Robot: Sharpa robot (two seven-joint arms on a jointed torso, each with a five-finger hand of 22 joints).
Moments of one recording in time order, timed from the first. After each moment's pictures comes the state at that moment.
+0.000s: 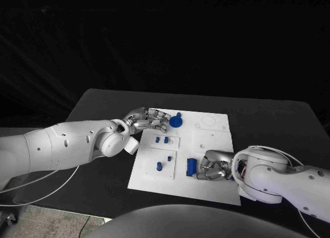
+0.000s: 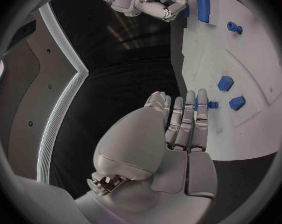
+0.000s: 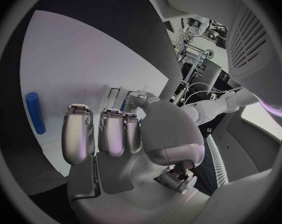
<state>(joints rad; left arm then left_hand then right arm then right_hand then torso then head) 1.10 -0.81 -0.21 1.37 -0.19 -0.08 0.36 1.65 0.17 -0.06 0.27 0.54 0.67 0.17 0.31 0.19 0.47 0.19 0.68 0.26 0.63 0.18 0.63 0.30 0.16 0.69 0.25 0.17 1.10 1.03 -0.85 -0.12 1.82 -1.25 0.02 -0.51 1.13 -0.01 0.21 0.13 0.42 1.19 -0.06 0.87 1.29 1.47 -0.10 1.57 1.31 1.46 -0.15 1.45 1.31 0.05 1.47 -0.04 1.38 1.31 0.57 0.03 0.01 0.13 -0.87</state>
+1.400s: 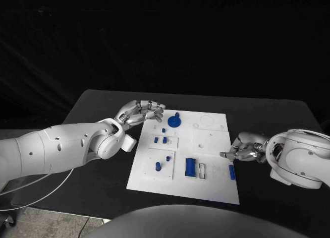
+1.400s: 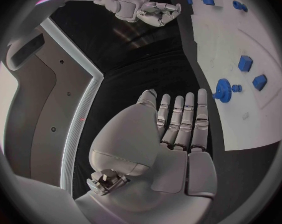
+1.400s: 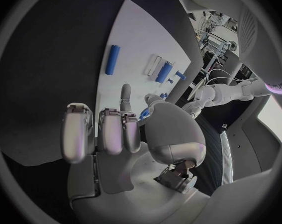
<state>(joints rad) 1.09 -0.83 -0.21 1.39 -0.24 -0.18 0.60 1.48 0.14 -0.11 0.29 0.48 0.72 0.13 0.32 0.18 0.50 0.17 0.70 0.25 0.56 0.15 0.62 0.29 0.16 0.68 0.24 0.15 1.12 1.15 -1.05 -0.13 1.83 -1.26 0.01 -0.56 0.94 0.00 0.02 0.27 0.52 1.06 0.02 0.24 0.88 1.46 -0.06 1.57 1.31 1.46 -0.12 1.41 1.31 0.05 1.47 -0.01 1.37 1.31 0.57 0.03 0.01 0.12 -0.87</state>
